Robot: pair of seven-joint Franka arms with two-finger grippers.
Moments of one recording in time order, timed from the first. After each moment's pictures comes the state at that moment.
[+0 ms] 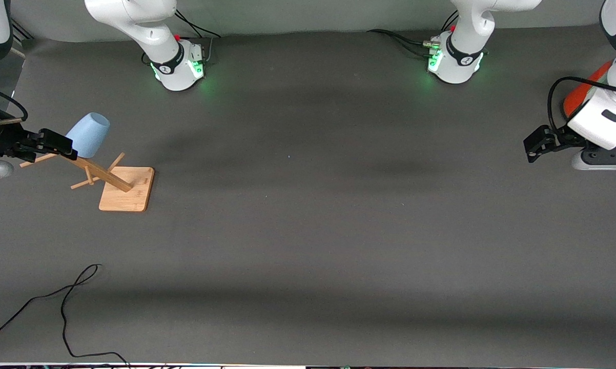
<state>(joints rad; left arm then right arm) -0.18 -0.03 0.08 -1.69 0.10 1.71 -0.07 0.05 0.03 -0.08 -1.59 0.01 1.55 -0.03</state>
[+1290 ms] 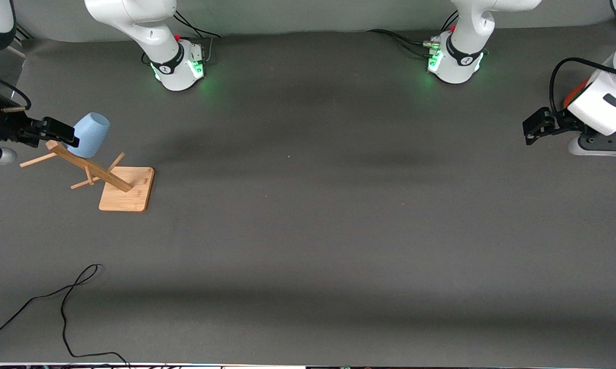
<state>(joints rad) -0.19 -0.03 0.06 -1.61 0.08 1.55 -0.03 0.04 -0.10 -0.09 -1.75 -0.01 1.54 0.10</state>
